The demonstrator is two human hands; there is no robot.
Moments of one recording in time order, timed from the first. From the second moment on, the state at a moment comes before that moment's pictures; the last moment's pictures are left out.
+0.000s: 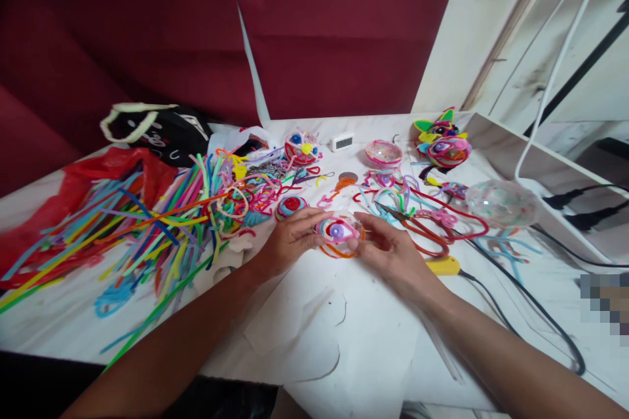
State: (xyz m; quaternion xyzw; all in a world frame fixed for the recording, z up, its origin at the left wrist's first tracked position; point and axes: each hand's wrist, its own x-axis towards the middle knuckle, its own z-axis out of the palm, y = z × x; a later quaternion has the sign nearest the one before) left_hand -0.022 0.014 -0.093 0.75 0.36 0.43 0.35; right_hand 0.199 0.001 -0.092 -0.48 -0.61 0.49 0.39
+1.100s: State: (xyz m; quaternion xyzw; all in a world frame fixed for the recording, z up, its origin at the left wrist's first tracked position) left_hand -0.036 0.023 -0.098 0.69 0.38 0.44 0.44; right_hand 0.189 -0.009 -0.091 -0.42 -0.75 0.26 0.44
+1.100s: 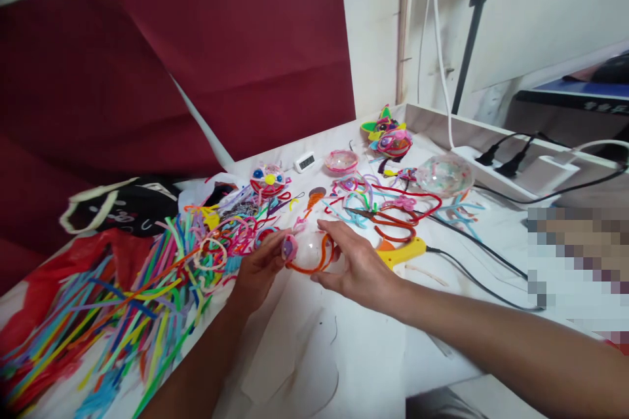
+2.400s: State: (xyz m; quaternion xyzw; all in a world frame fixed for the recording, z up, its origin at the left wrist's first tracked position) left_hand -0.017 0.000 -0.086 0.79 0.36 0.42 0.27; right_hand 0.188 -0.008 -0.111 -0.44 -0.77 0.26 0.38
